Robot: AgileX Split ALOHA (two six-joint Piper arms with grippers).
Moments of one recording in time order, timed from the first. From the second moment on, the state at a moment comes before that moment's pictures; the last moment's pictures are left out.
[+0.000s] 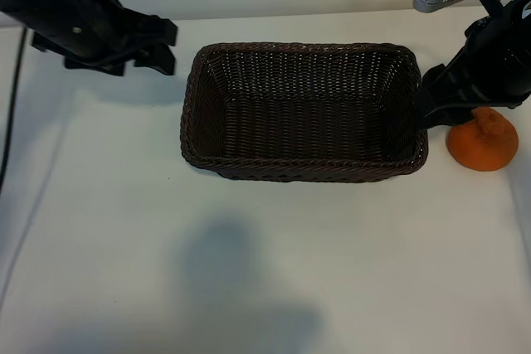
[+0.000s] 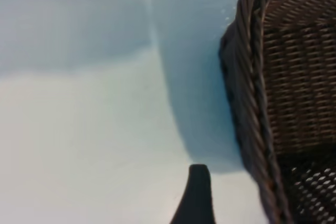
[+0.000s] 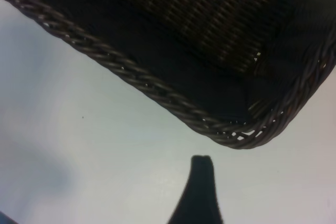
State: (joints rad) left arm -0.21 1.70 -1.36 -0.27 0.82 0.06; right arm 0.17 1.48 -1.18 0.28 0.99 -0.27
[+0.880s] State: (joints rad) left arm 0.12 1.37 -1.36 -0.20 1.02 0.18; right arm 0.17 1.48 -1.18 0.28 0.99 -0.27
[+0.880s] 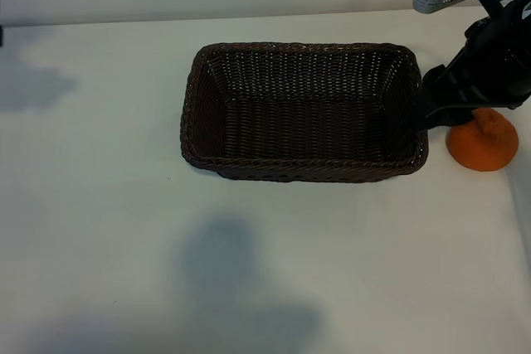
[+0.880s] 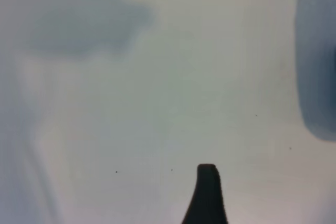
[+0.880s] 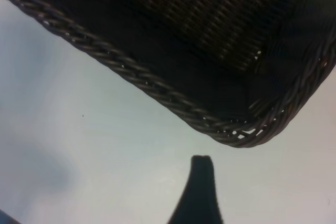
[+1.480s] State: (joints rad) left arm 0.12 0.72 -1.31 -0.24 1.07 0.23; right arm 0.17 1.48 -1.18 0.28 0.99 -0.27
